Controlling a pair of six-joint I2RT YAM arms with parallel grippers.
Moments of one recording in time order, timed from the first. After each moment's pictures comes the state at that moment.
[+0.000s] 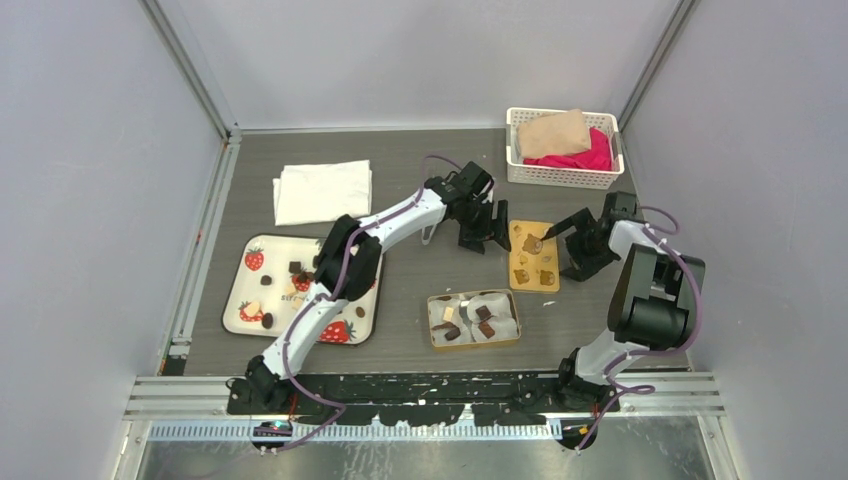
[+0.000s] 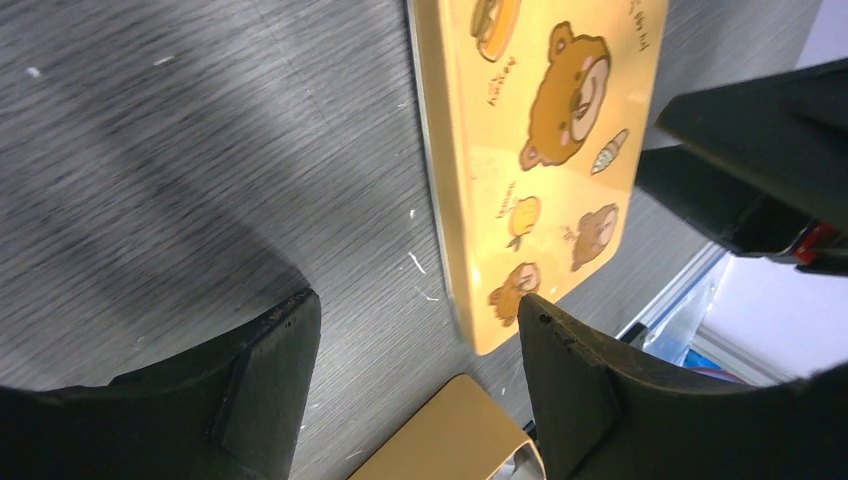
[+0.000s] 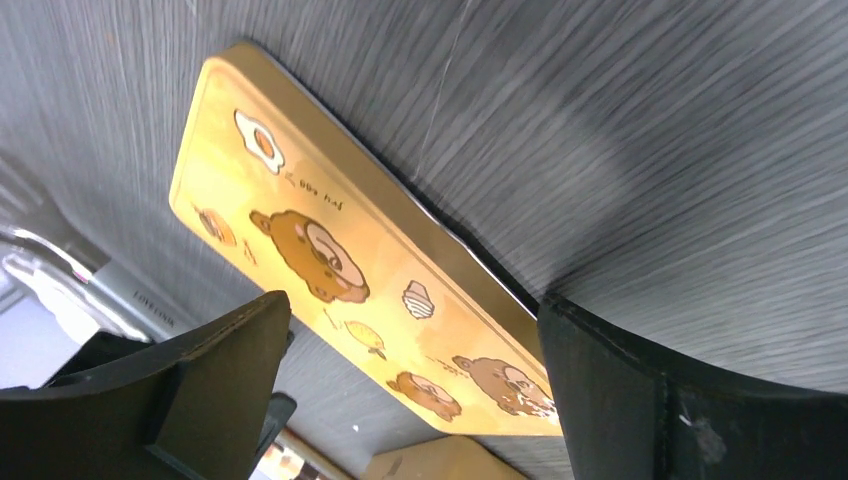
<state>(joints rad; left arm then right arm) -0.81 2.53 2.24 -0.69 0.41 -0.70 -0.30 1.62 0.90 -0.47 -0.29 0.77</state>
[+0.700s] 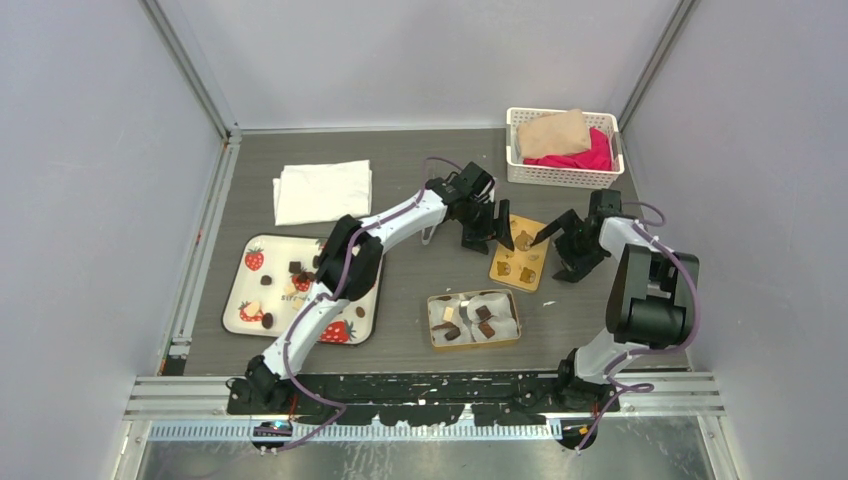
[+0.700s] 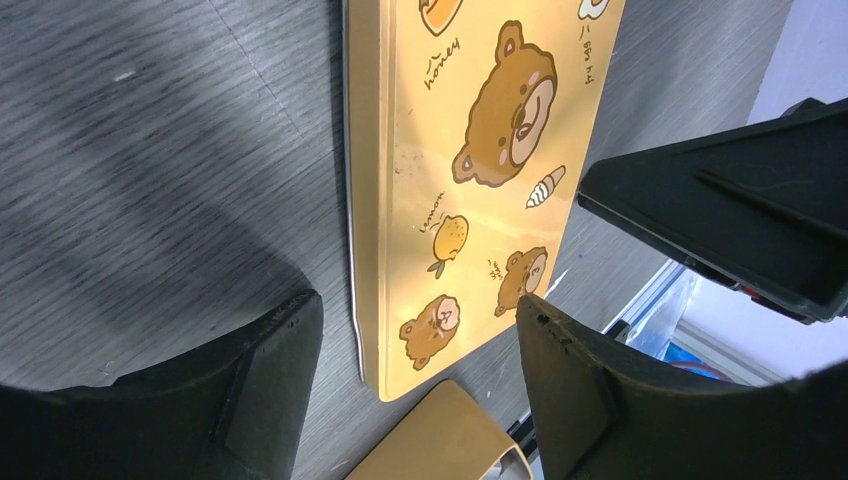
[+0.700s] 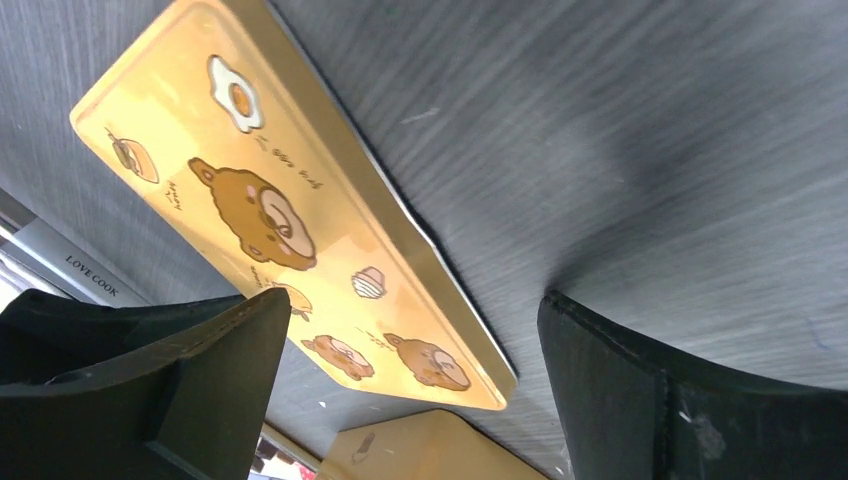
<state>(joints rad) -0.81 2.55 2.25 -0.66 0.45 -0.73 -0.23 1.60 0.89 -0.53 -0.28 0.73</state>
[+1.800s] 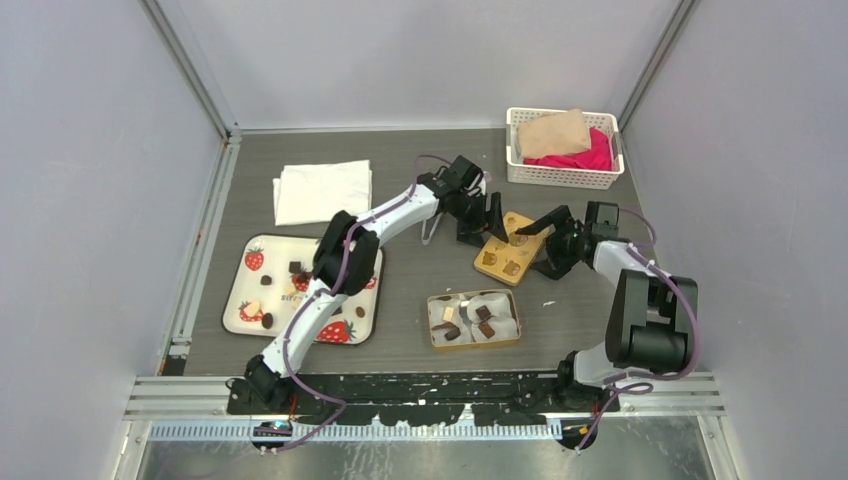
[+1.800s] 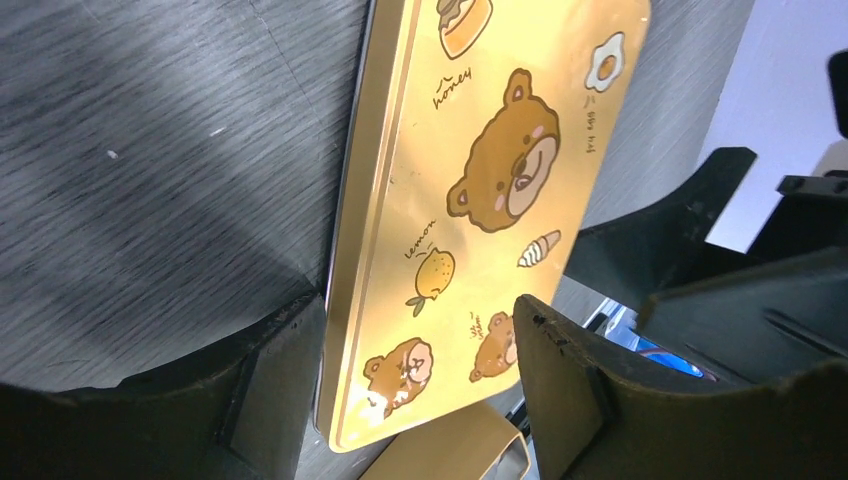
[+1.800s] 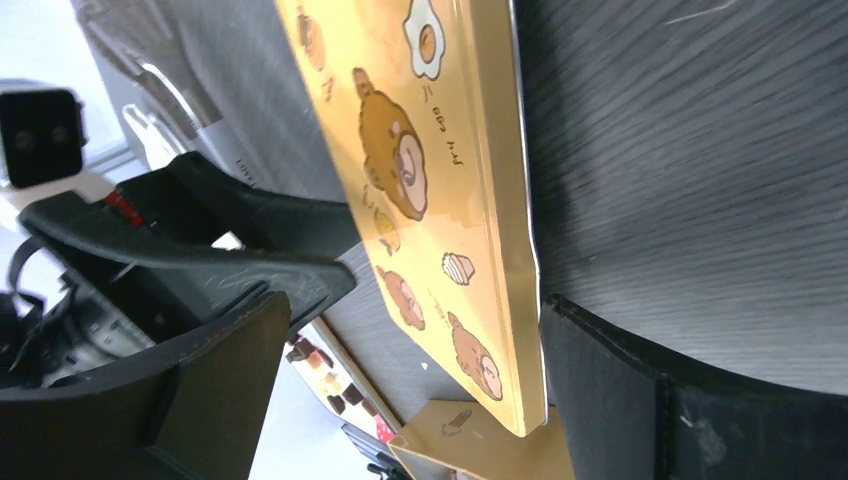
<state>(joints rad) -0.76 2.57 2.26 -0.62 0.54 -0.74 -0.17 1.49 0.71 -0.19 -0.52 0.92</state>
